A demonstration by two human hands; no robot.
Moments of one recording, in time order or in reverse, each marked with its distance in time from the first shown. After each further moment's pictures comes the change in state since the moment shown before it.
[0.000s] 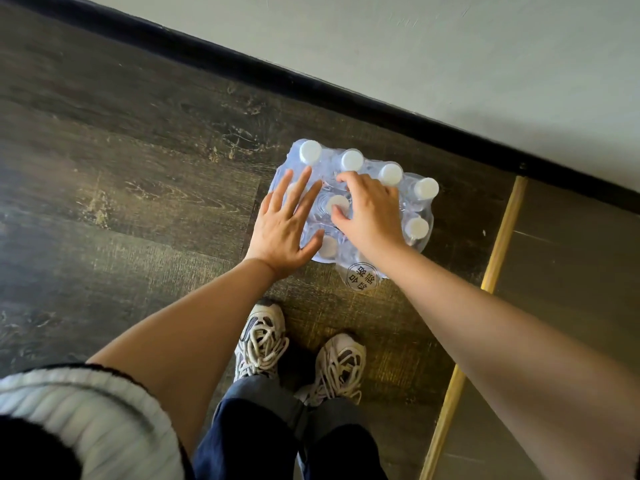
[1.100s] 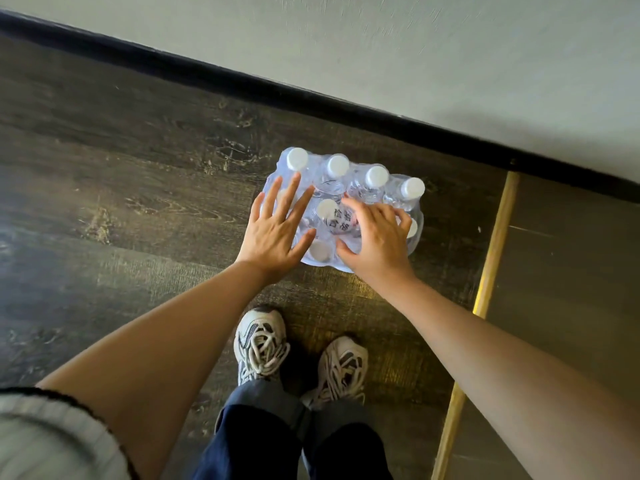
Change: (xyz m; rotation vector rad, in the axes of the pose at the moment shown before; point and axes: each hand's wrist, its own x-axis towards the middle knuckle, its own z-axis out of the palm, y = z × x) left_hand 0.000 0.011 -0.018 0.052 -0.134 -0.035; right_hand -0.047 0.017 -0.005 0.083 0.012 0.043
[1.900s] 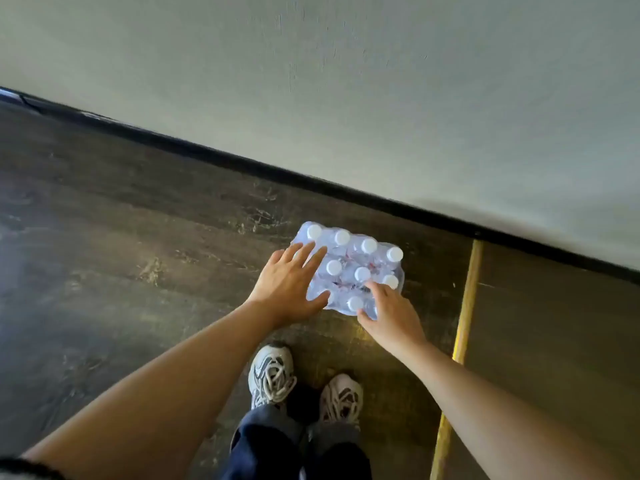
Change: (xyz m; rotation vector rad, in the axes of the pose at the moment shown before) left_hand -0.037 0.047 -0.130 0.059 -0.156 0.019; right_hand -0.042 -0.034 -0.082 -0.055 -0.308 0.194
